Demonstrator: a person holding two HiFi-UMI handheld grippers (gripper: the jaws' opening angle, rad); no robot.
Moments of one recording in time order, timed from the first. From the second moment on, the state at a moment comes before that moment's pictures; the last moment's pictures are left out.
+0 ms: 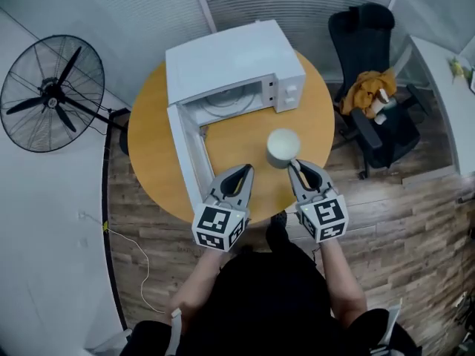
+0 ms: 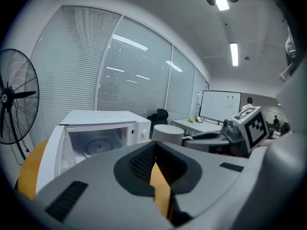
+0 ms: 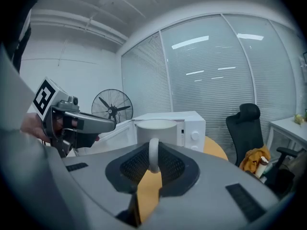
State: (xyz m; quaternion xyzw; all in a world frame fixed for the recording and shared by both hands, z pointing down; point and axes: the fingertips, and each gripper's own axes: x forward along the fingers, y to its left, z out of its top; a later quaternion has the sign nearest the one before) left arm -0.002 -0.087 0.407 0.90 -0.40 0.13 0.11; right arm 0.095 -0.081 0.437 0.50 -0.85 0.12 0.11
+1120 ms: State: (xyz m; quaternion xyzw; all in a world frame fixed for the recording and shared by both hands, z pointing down) left arm -0.024 -0.175 0.430 0.85 -0.49 0.12 0.13; right arm 0.049 -0.218 0.509 0.41 -0.89 0.10 0.15
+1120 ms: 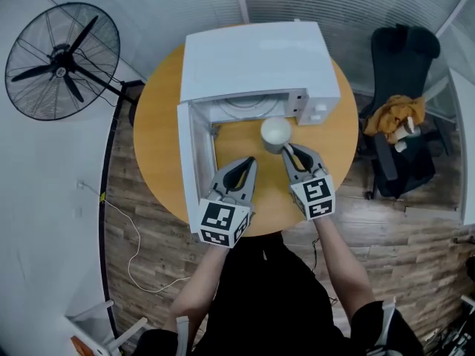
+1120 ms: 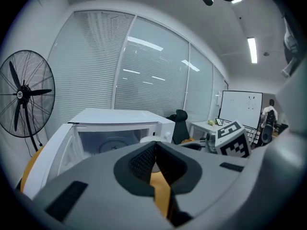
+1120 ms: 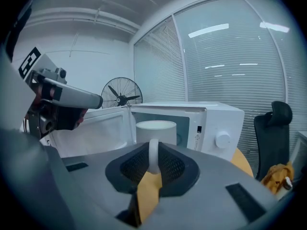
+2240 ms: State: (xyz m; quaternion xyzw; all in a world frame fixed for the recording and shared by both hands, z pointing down) left arm -0.034 -0.241 0.456 0.85 -0.49 0.13 0.15; right arm 0.004 -0.338 0.584 0.43 -0.88 0.09 0.18
